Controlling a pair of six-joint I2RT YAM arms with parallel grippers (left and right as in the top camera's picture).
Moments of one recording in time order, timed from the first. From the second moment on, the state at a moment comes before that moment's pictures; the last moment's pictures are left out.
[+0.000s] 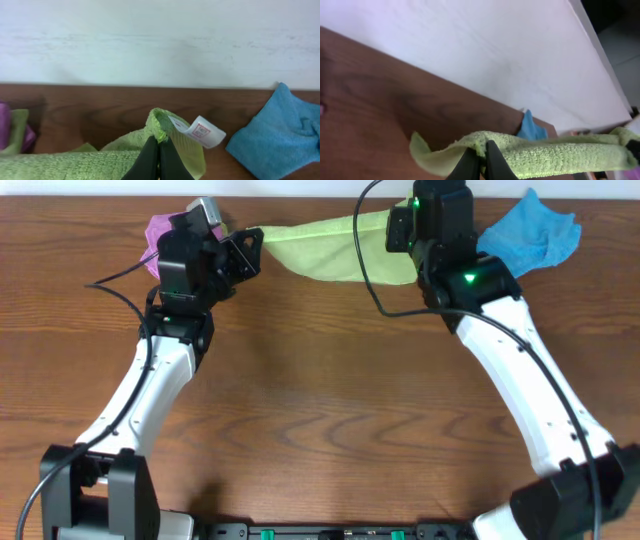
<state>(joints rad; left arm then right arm) -0.14 1.59 1.09 0.24 0.34 -0.74 0.36 1.70 1.62 -0.41 0.31 0.22</state>
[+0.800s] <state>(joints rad) -0.14 1.62 1.14 -0.09 0.40 -0.55 0.33 1.75 1.62 -0.69 0.22 0.16</state>
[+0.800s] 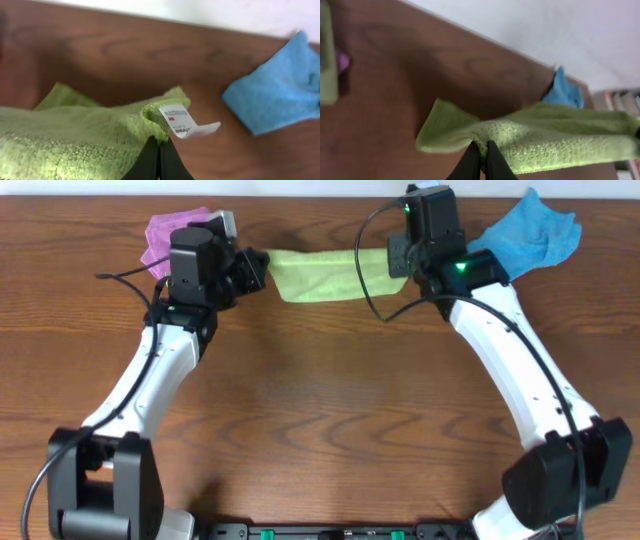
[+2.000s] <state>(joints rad) -0.36 1.46 0.99 -0.61 0.46 -0.49 0.33 1.10 0.84 -0.80 0.08 0.30</state>
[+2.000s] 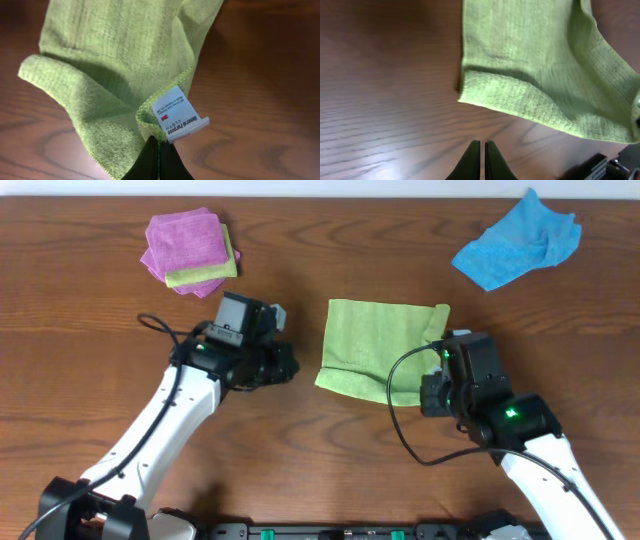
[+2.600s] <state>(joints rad) -0.39 1.46 0.61 -0.08 0.54 -0.80 0.33 1.10 0.83 -0.80 0.08 0.31</state>
